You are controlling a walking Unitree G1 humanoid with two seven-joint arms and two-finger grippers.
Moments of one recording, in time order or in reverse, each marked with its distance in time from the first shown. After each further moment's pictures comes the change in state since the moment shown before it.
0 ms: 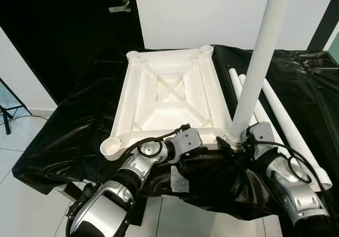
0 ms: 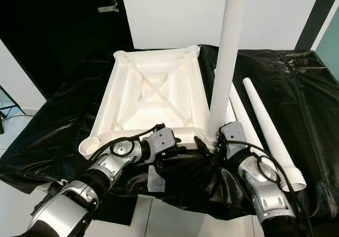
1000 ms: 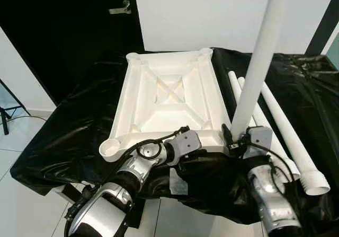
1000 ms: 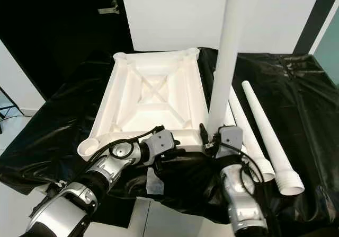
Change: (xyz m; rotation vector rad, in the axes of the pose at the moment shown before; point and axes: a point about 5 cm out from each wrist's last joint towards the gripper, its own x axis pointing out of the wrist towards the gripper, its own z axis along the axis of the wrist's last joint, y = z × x) left arm 0.000 -0.002 -0.002 -0.002 0.005 -0.004; right arm 0.003 0.028 -0.010 0.189 -0.064 -0.570
